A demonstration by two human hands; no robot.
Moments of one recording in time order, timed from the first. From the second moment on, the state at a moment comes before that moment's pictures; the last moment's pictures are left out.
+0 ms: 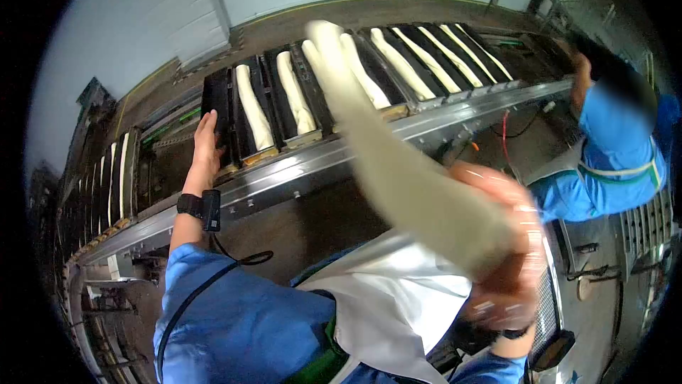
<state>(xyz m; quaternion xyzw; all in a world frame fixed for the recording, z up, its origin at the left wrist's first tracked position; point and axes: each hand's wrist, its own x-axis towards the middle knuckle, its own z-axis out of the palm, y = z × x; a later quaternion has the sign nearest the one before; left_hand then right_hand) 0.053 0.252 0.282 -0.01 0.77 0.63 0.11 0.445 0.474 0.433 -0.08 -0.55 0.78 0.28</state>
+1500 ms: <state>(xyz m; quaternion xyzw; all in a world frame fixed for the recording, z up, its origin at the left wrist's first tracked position) -0.130 0.430 0.264 0.48 0.79 0.34 -0.14 0.489 0.580 0.248 -0.33 -0.57 0.70 0.28</state>
